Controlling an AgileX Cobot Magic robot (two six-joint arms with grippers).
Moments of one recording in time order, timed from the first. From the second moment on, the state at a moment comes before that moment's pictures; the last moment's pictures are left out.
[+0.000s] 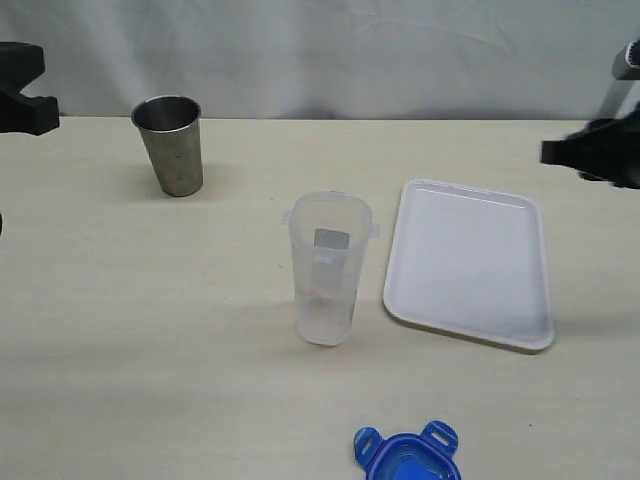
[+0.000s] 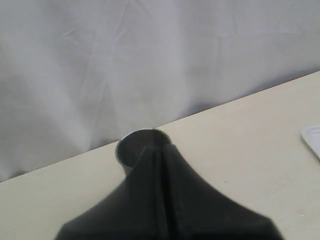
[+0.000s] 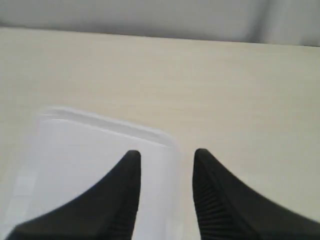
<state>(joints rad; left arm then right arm) 0.06 1.15 -0.68 1.04 -0.23 -0.91 -0.02 1.45 -0.80 1.76 0.05 -1.79</state>
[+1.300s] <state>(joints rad) 0.06 1.15 -0.68 1.06 -0.27 -0.91 0.43 1.60 -0.46 0.63 0.63 -0.20</state>
